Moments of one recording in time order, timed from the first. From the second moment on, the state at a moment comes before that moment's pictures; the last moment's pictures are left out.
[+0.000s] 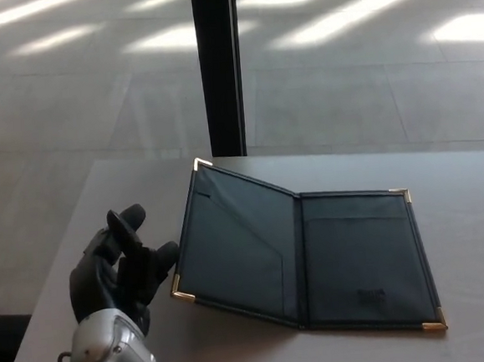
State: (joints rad) left_arm -0.26 -0.10 0.17 -0.12 -0.41 0.58 0.41; right_arm 0.18 -0.29 -0.72 0.29 0.40 0.48 0.16
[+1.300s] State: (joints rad) left_arm -0.49 0.08 0.25 0.09 -0.39 0.62 0.43; right_arm 0.18 -0.28 -0.74 0.28 0.42 0.49 0.16
